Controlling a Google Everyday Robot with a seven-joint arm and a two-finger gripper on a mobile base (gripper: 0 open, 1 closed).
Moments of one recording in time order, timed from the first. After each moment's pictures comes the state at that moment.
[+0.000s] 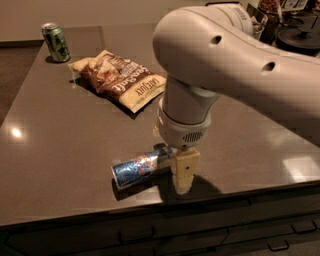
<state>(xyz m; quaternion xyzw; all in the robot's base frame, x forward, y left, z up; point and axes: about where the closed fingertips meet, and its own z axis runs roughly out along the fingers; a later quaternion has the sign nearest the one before) 0.414 -0.036 0.845 -0.80 0.60 0.02 0.07</state>
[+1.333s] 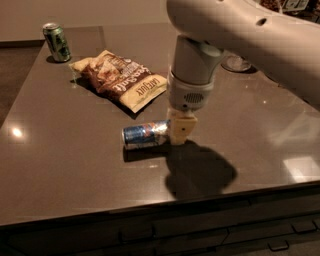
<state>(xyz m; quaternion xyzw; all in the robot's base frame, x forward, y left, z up) 0.480 -0.052 0.868 -0.73 0.68 0.04 0.07</state>
